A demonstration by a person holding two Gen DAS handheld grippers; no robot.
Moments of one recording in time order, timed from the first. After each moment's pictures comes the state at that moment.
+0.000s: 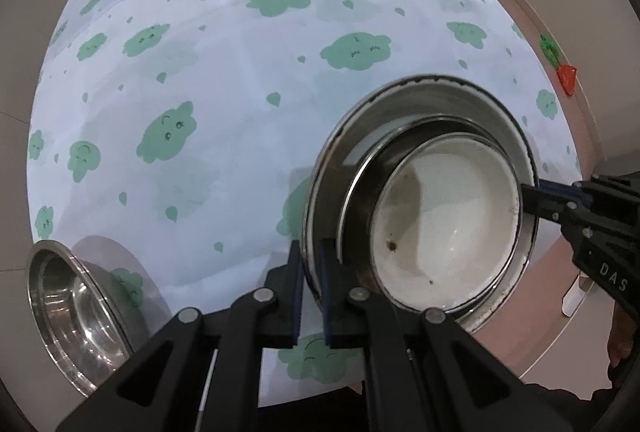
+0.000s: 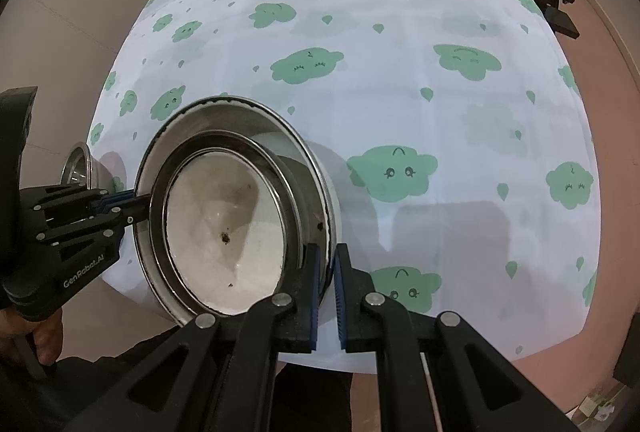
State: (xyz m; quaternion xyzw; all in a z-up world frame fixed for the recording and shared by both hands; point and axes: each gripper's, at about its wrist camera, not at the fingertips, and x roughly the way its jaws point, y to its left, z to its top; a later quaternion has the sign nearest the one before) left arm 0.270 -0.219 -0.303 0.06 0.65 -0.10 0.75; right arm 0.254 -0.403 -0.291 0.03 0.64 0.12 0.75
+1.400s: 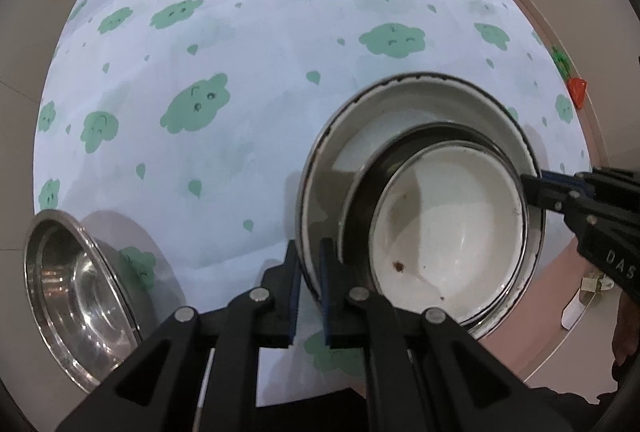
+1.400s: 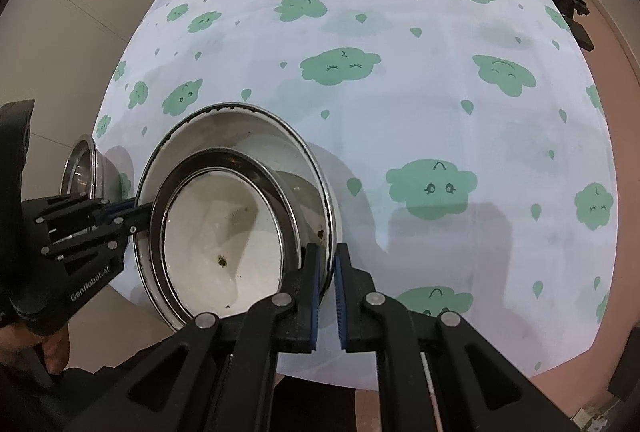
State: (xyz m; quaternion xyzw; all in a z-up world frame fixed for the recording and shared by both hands) left arm 0.263 -0.196 -0.316 0.05 0.66 -0.08 0.75; right arm 0.260 -0.374 -0.299 0.02 0.64 0.14 0.75
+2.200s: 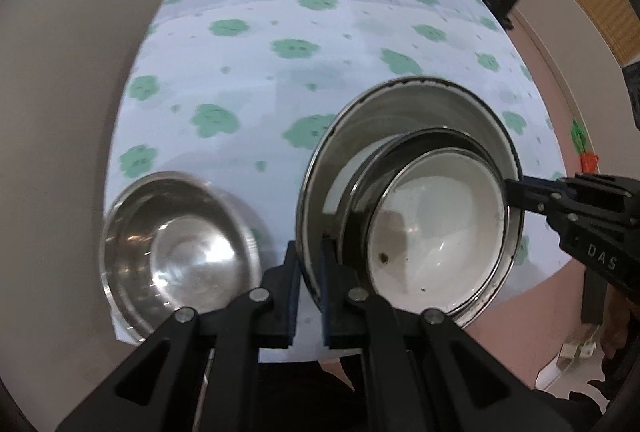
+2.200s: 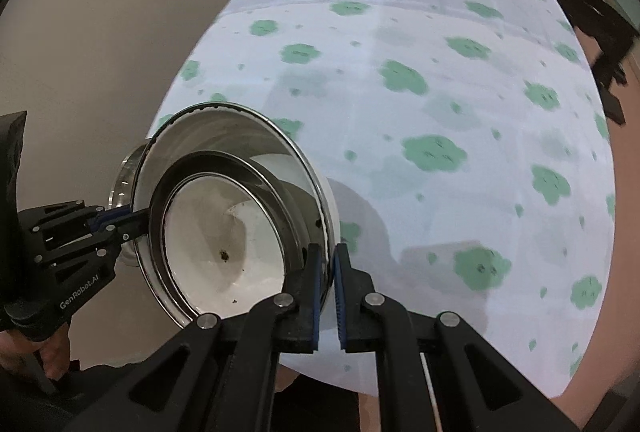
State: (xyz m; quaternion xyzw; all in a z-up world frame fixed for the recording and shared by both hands) left arm 0.238 -0.104 -0.229 -0.03 0.61 0.00 0.79; right arm 0.282 -0.292 -0.228 -0.03 0.61 0.23 0.76
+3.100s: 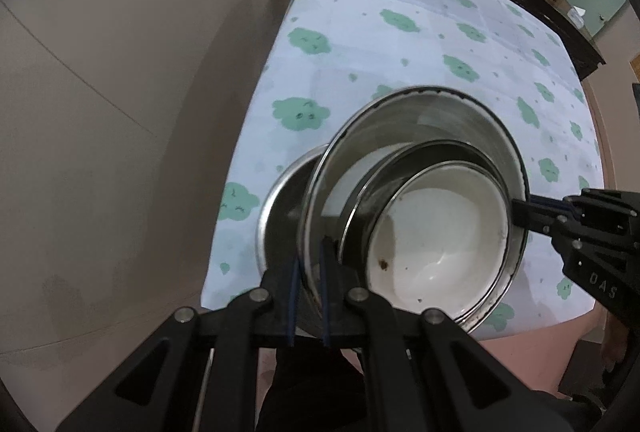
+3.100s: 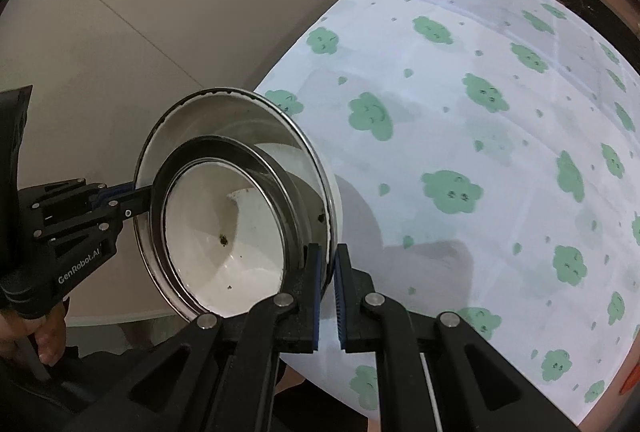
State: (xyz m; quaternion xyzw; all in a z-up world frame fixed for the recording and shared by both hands) left arm 0.194 0.058 -0.238 -0.11 0.62 0.12 0.77; right arm 0.282 -0.109 -0.236 -0.12 0.61 0.35 0.70
